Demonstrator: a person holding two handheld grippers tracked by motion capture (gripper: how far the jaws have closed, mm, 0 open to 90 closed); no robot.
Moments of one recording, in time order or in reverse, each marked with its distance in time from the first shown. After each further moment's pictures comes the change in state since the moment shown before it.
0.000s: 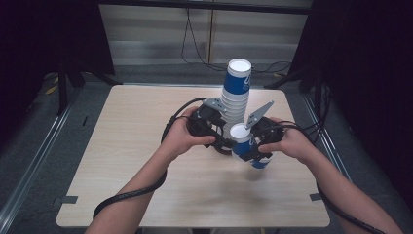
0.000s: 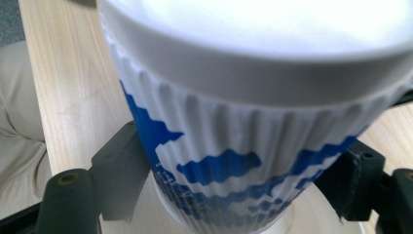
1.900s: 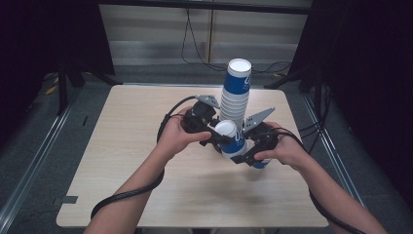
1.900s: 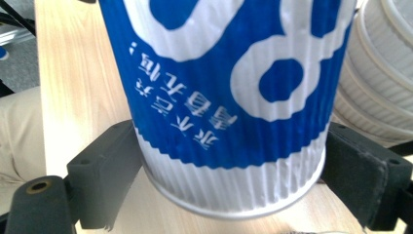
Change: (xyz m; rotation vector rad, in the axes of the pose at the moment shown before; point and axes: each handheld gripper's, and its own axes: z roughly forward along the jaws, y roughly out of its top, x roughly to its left) left arm 0.003 -0.004 -0.015 -0.032 -0.036 -0.085; right arm 0.007 -0.006 0.018 -0.173 0.017 0.033
